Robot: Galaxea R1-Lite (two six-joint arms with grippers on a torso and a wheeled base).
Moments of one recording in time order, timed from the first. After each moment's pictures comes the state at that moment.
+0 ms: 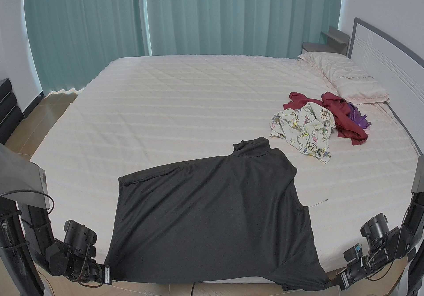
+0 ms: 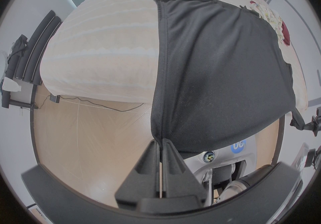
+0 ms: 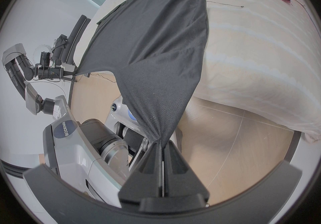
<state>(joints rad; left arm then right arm) -0.13 2.11 -0.03 -0.81 0.08 -0.20 0.11 2.00 -0.02 -0.60 0.38 -0.16</state>
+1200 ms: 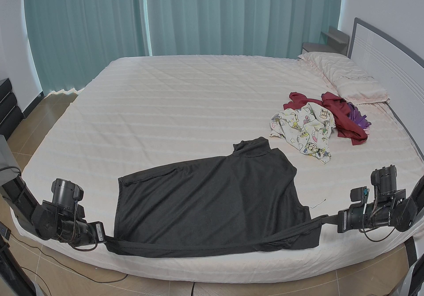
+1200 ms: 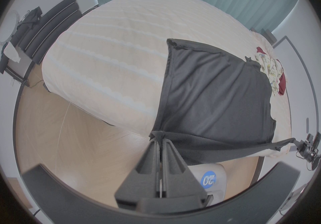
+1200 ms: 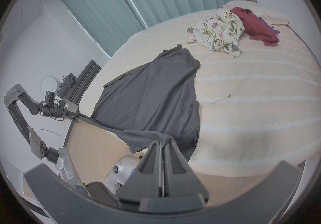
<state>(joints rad) -0.02 1.89 -0.37 -0.43 -0.02 -0.36 0.08 1.85 -0.32 -0.70 0.42 0.07</state>
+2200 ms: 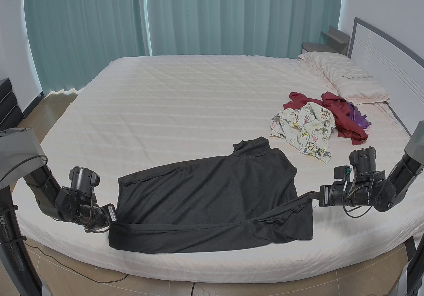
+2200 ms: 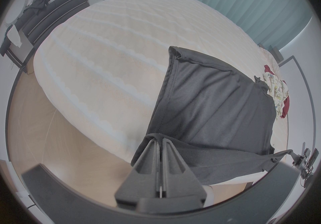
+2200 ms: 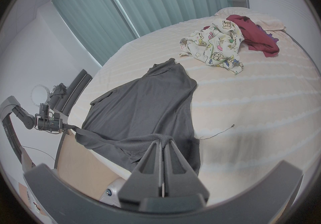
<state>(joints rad) -0.03 2.11 -0.63 -0.43 -0.02 -0.49 0.14 2.03 -0.61 -0.68 0.29 0.17</state>
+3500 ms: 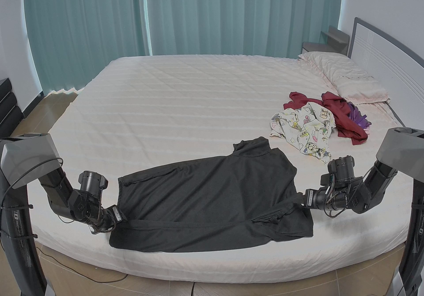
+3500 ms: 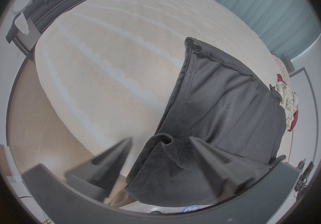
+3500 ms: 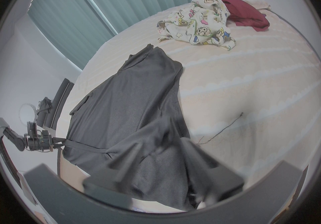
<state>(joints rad) -0.02 2.26 -0.73 -0.44 0.02 -0.58 0.17 2.26 -0.76 -0.69 0.17 0.34</state>
